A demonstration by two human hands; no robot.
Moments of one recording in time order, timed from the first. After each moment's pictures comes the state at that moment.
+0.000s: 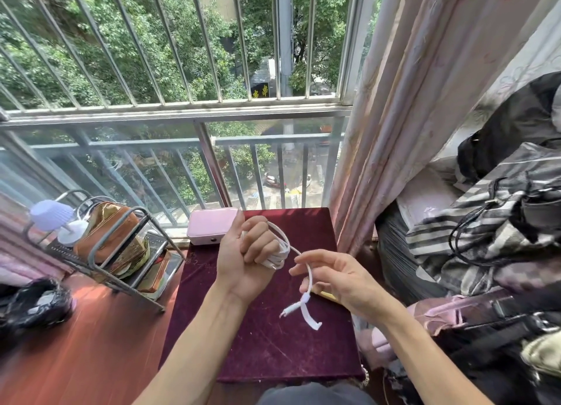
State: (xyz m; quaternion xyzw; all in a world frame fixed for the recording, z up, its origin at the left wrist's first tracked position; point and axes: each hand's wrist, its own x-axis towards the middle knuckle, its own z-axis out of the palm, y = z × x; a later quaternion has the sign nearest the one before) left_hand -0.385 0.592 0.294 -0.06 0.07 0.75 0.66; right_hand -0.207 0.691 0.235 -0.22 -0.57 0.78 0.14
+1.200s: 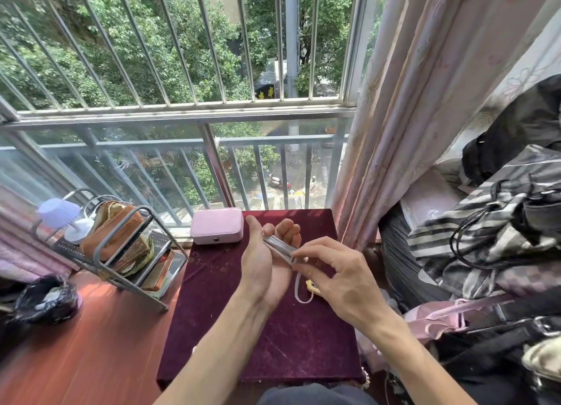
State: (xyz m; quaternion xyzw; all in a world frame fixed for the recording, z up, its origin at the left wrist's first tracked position) left_hand -0.352 0.611 0.282 -0.03 0.34 0.80 0.50; right_hand -0.209 0.672 0.265 -0.22 -0.82 0.42 0.33
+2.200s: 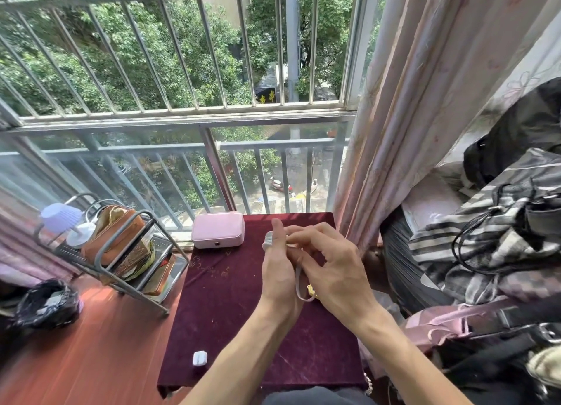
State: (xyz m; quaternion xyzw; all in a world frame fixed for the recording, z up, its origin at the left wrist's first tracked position) left_hand -0.318 0.615 0.280 0.07 0.44 0.77 0.46; right_hand -0.235 0.665 0.293 -0.24 -0.78 0.42 0.39
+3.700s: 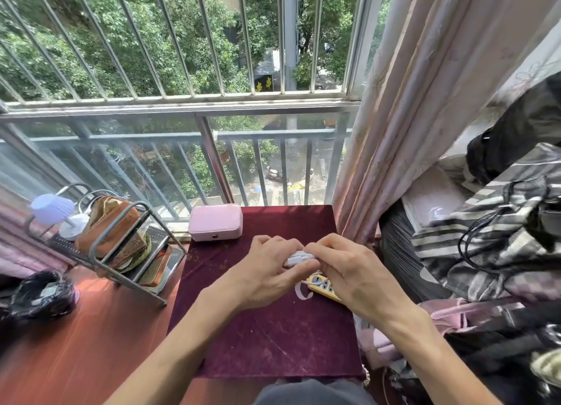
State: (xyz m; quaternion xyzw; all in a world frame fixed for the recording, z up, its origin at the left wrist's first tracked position) left_hand -0.391 0.592 0.296 0.65 0.69 0.19 0.26; right_hand -0.208 0.690 0.294 -0.20 -0.92 0.27 0.20
